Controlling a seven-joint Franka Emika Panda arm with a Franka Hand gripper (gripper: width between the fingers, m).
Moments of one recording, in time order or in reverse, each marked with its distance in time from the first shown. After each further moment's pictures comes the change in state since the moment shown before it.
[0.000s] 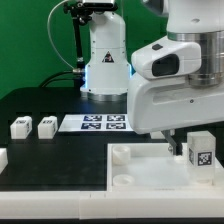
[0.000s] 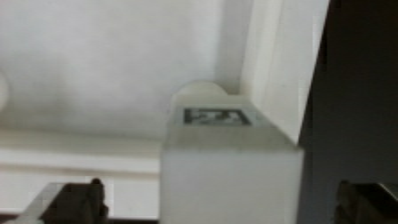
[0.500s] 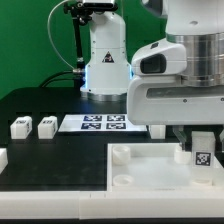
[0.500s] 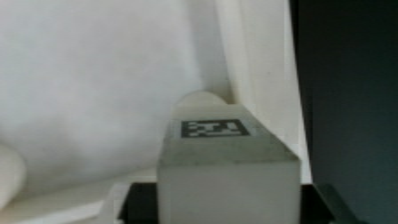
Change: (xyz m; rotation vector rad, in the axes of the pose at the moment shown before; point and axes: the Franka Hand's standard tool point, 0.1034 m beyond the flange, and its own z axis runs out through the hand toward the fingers) arm 0.000 0.000 0.002 0.006 -0.001 0.420
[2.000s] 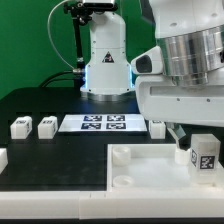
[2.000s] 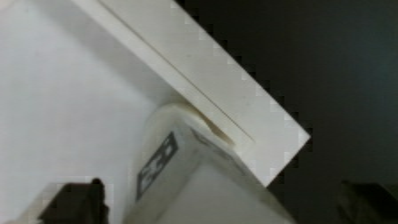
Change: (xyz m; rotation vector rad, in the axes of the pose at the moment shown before) arm 0.002 -0.006 0.001 0.149 0.064 0.372
